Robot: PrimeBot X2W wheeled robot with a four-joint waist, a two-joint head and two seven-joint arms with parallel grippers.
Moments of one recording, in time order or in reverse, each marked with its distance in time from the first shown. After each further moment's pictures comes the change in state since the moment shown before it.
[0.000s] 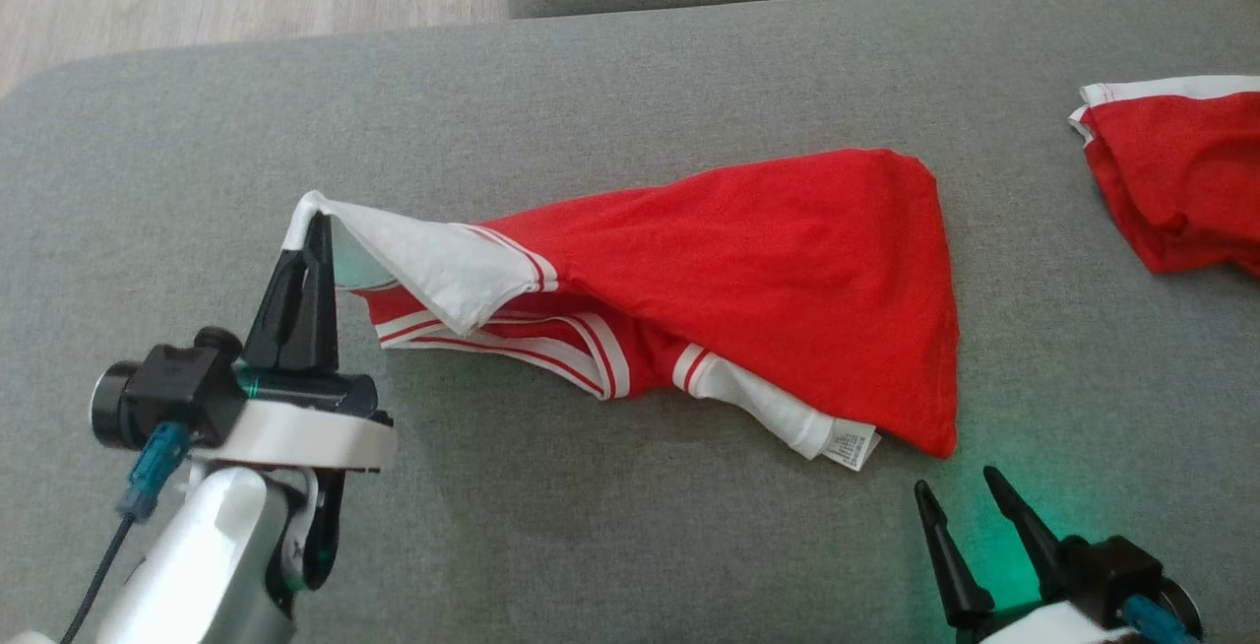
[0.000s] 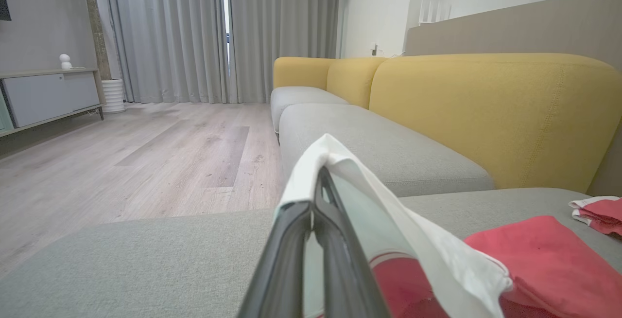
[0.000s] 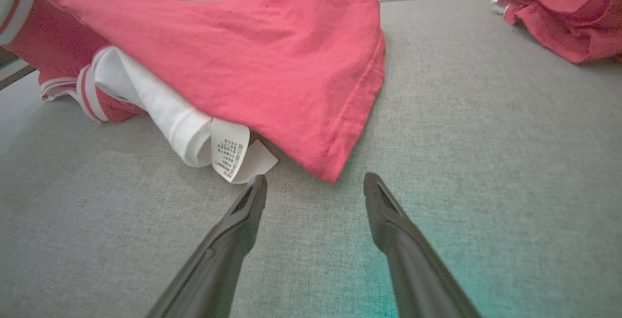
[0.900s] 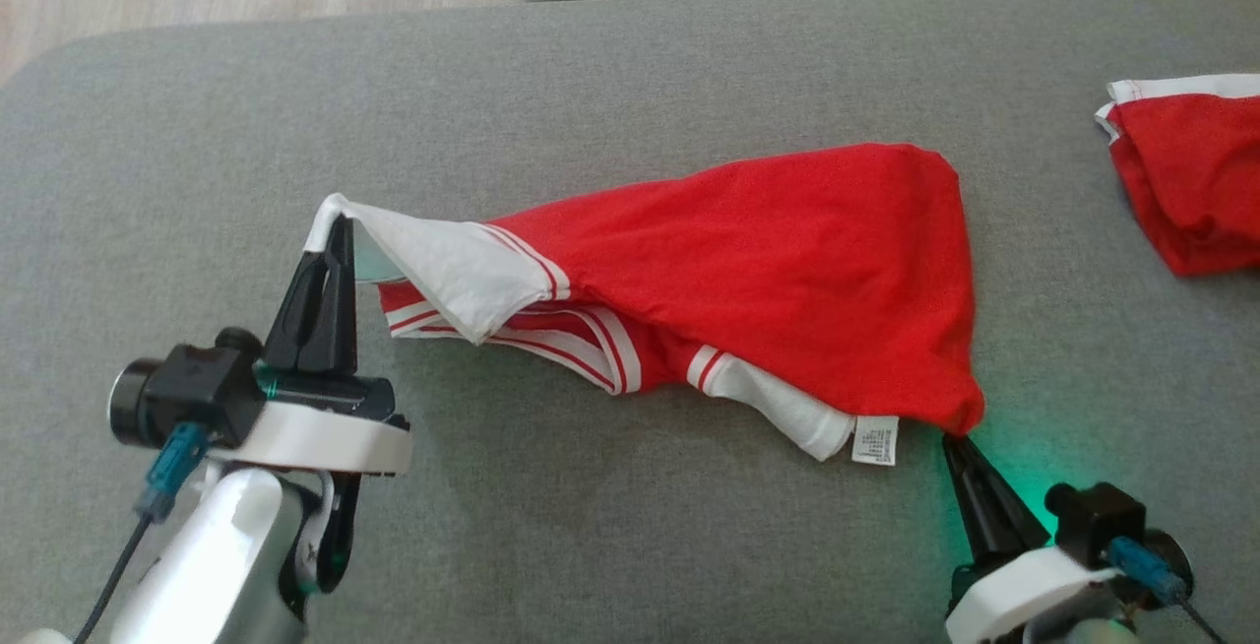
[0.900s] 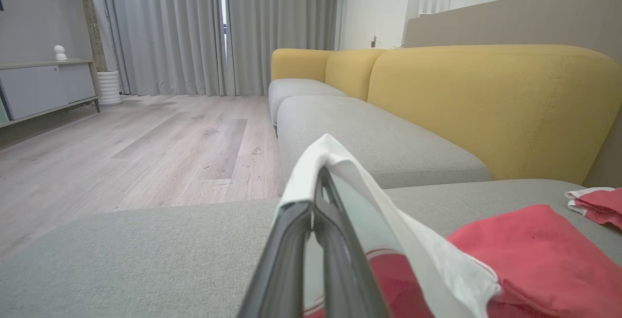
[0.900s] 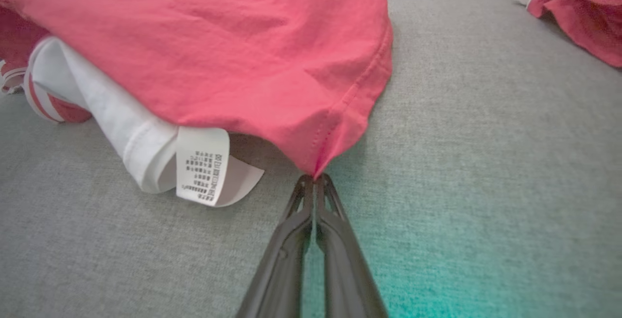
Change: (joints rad) left arm -0.004 -0.002 -0.030 -0.015 0.000 0.005 0.009; right arm -0.135 0.007 0.000 0.149 -0.014 0.000 0.000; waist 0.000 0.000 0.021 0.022
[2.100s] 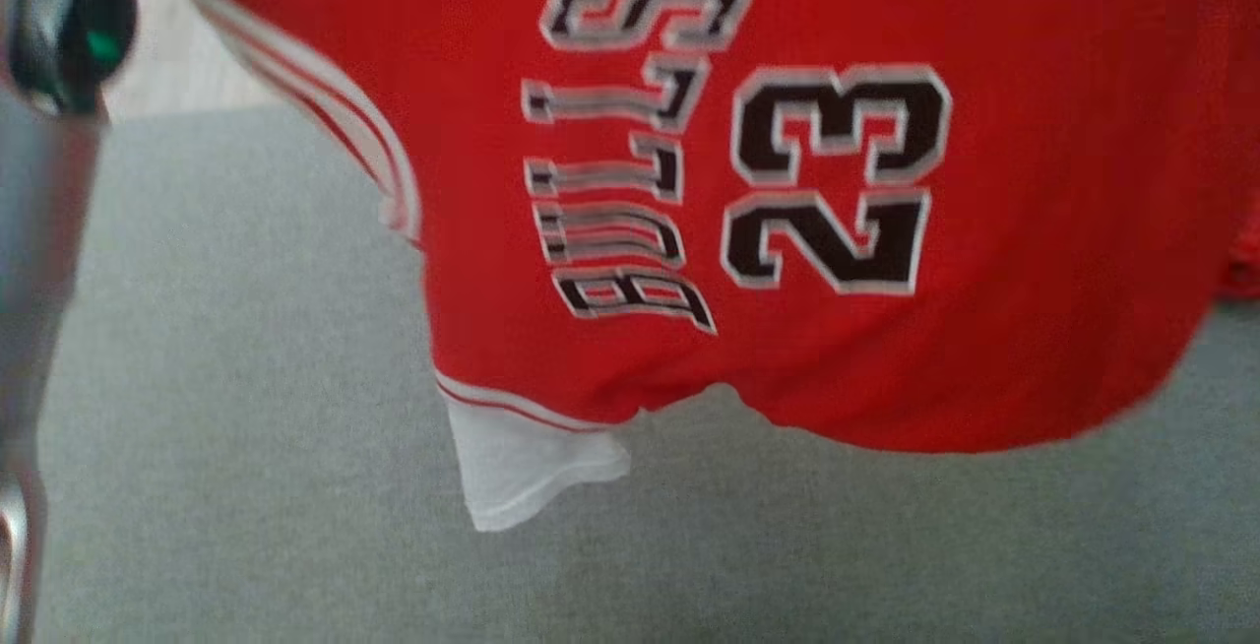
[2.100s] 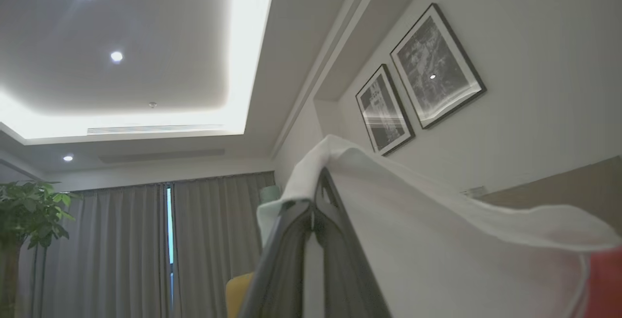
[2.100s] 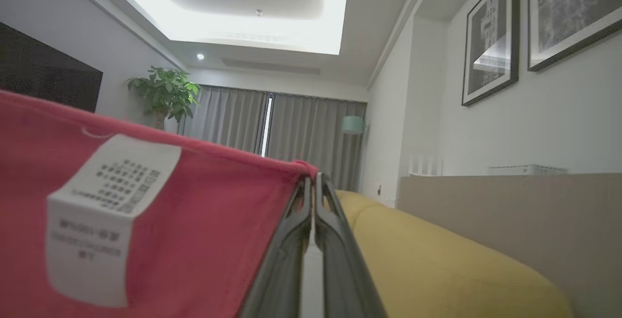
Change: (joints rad) left arm -0.761 0.048 0.079 0.051 -0.026 -0.236 0.082; right arm -0.669 -0.230 -0.211 -0.355 0.085 0.000 0.241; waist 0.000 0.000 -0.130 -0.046
